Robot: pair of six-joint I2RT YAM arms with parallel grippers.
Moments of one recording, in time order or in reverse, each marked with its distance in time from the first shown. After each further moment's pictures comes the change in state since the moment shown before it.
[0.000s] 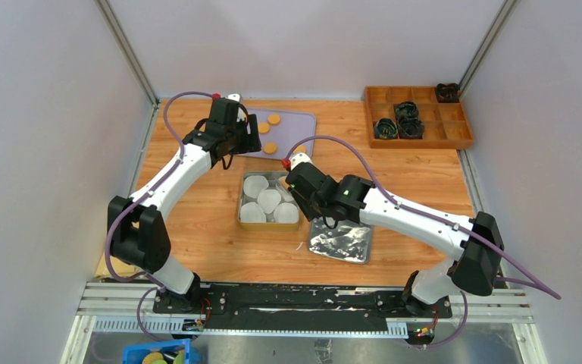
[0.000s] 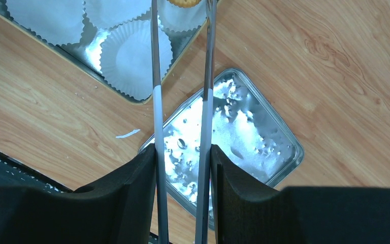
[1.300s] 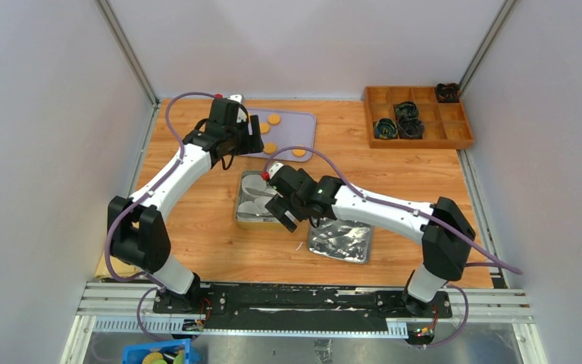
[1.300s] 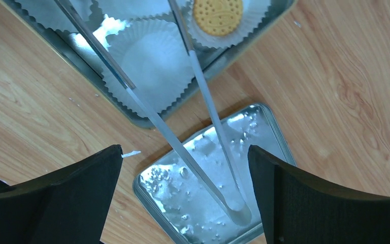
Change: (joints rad) left arm 0.000 -0.001 -0.002 0.002 0.056 0.008; right arm 0.002 0.169 0.014 0.100 -0.066 -0.167
